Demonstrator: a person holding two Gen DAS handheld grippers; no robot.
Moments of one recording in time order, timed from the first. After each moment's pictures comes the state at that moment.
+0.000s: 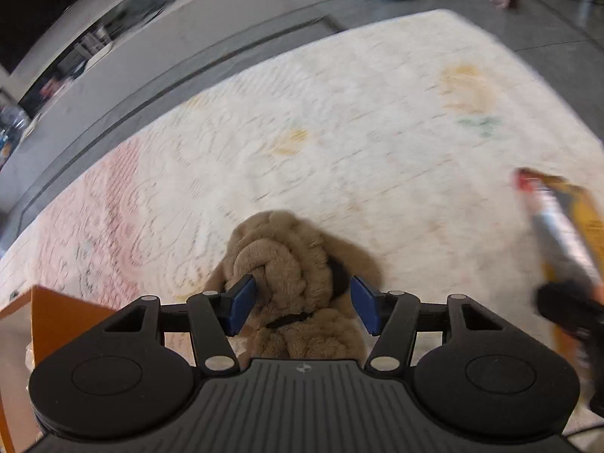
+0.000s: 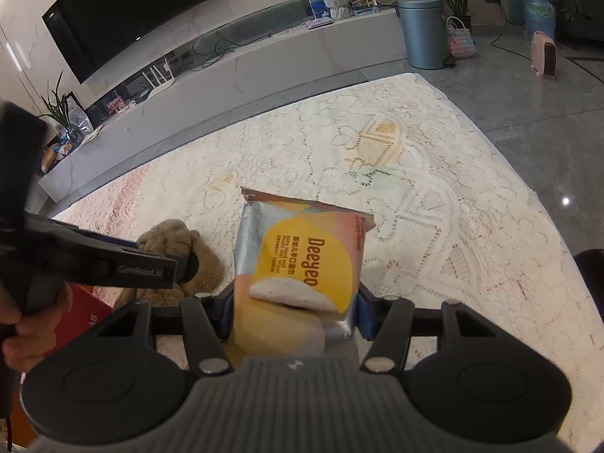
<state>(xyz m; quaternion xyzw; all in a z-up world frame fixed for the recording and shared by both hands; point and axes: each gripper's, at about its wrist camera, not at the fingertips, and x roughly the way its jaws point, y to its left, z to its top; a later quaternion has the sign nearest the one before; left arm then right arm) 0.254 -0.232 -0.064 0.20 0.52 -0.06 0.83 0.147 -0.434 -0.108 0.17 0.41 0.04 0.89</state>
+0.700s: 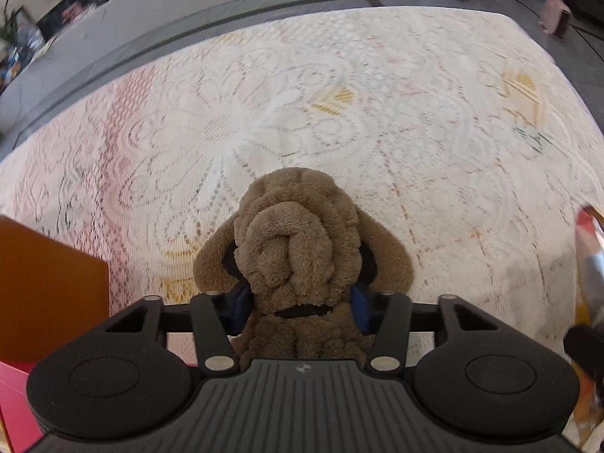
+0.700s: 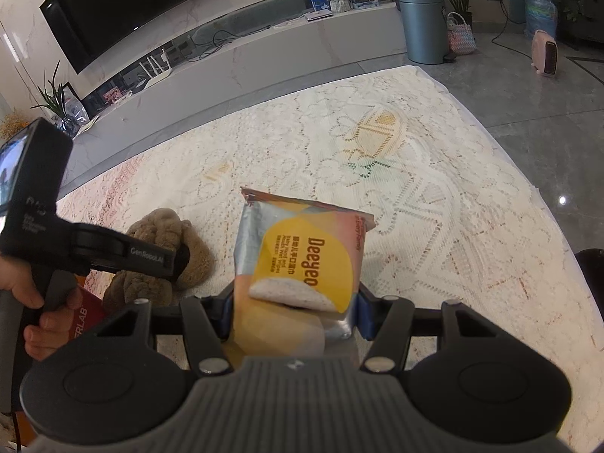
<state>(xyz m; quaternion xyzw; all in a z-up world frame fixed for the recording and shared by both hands) 0.269 -0.196 -0.083 0.11 0.57 -0.03 0.82 0.151 -0.430 -0.114 0.16 0.43 0.04 0.89</state>
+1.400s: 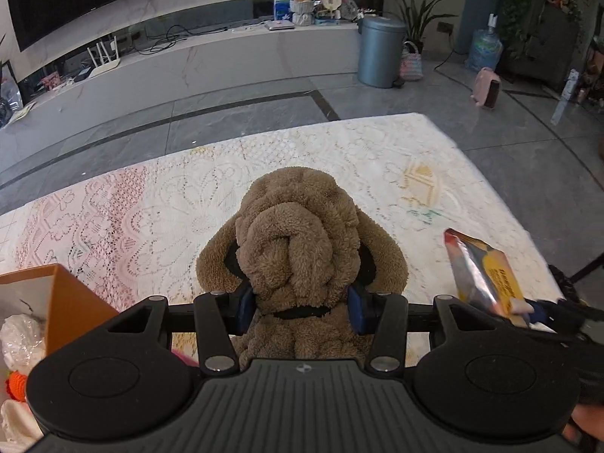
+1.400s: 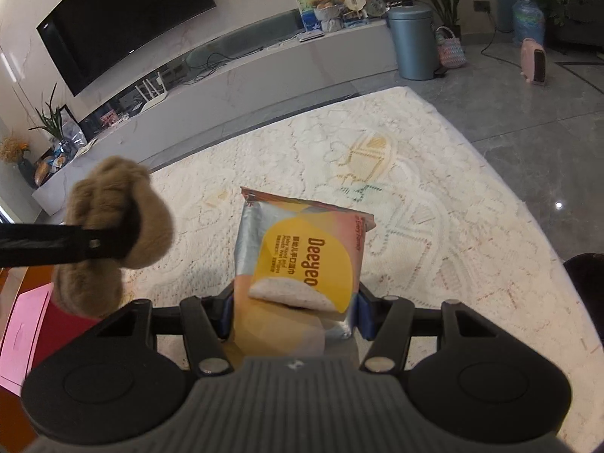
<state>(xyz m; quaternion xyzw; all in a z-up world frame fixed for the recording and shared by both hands) 0.202 -0.192 0.015 0.07 0.44 -0.12 0.89 0.142 -0.435 -0.096 0.17 0.39 0.02 0.90</state>
